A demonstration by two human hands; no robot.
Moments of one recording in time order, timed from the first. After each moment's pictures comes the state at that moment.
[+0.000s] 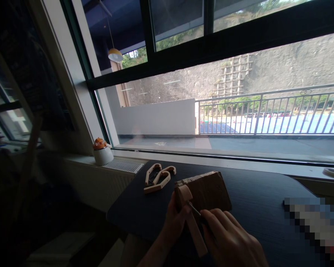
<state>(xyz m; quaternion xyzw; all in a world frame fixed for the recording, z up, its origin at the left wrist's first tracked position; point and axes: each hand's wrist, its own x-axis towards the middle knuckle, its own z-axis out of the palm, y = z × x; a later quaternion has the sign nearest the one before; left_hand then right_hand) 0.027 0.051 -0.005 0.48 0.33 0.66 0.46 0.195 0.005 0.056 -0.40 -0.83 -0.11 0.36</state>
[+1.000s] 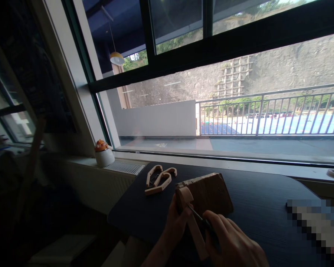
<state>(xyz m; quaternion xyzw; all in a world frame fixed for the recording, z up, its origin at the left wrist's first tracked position) 0.025 0.051 -0.005 0.49 0.35 0.65 0.46 0.197 0.010 0.043 -0.41 -0.82 -0.17 0.36</state>
